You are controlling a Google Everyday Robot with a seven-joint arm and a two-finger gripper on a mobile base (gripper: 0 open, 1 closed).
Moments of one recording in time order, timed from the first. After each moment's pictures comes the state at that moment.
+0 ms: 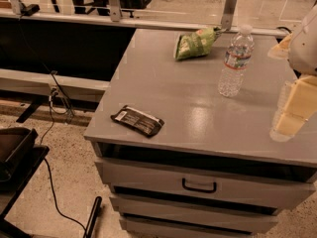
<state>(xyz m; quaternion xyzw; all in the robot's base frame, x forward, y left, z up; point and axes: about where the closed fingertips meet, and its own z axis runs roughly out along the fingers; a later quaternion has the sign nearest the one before) 0.438 -0.217 0.976 -0.60 0.78 -0.03 0.16</state>
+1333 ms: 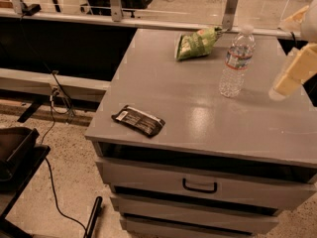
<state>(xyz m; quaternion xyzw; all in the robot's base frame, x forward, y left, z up) 0.516 -0.249 0.995 -0.57 0.78 -0.02 0.26</state>
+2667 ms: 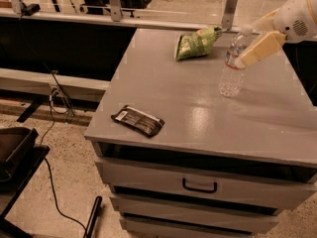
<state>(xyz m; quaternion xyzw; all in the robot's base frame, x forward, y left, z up) 0.639 -0.241 0.972 -0.50 0.77 0.10 0.38</state>
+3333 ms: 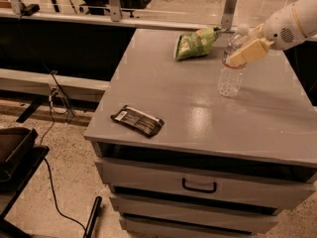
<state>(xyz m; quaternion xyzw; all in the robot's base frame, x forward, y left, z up) 0.651 -0.229 0.939 -0.49 0.78 0.15 0.36</state>
